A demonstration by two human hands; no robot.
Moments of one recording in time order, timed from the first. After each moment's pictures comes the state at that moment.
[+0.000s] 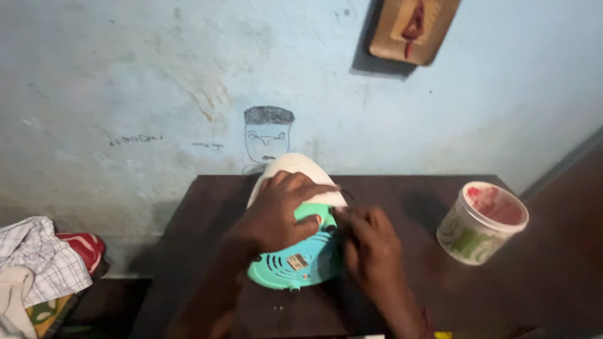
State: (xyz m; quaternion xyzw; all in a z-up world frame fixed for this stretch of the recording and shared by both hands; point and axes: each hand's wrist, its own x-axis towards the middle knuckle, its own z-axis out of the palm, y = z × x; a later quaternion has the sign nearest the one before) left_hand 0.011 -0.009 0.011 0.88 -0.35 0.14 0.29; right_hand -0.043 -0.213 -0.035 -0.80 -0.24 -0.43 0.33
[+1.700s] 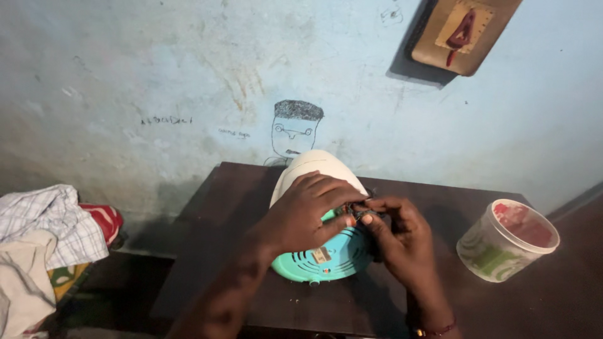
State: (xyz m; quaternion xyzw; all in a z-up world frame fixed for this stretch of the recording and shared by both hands) left_hand 0.004 -0.001 -0.003 0.80 -0.44 0.25 0.32; right_hand -0.015 -0.221 -0.042 -0.70 -0.22 -0.21 0.64
